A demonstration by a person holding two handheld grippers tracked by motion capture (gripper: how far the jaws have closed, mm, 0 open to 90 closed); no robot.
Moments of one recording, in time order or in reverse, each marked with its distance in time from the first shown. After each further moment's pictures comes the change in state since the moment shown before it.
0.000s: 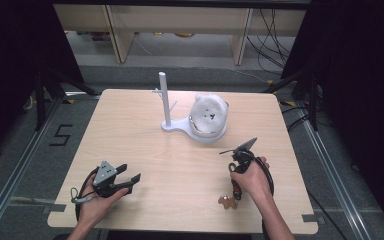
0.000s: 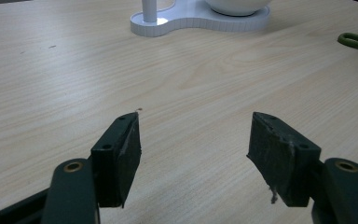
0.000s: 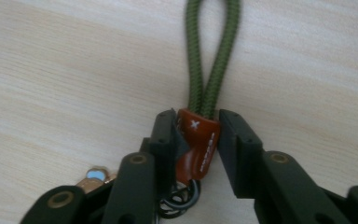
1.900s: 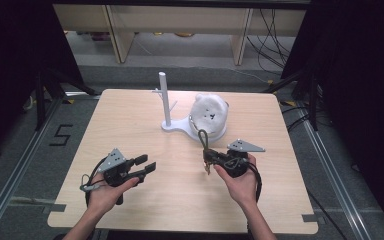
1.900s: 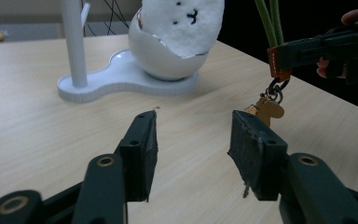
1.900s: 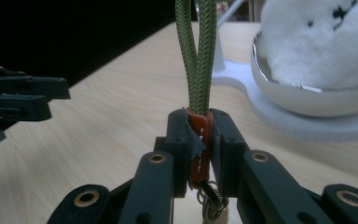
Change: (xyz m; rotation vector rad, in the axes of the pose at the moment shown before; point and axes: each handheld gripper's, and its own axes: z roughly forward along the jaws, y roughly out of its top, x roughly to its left) left arm -0.029 0.058 0.013 -0.140 -0.234 -0.038; right arm 0.038 -0.021 -0.017 -0.944 0.469 -0.330
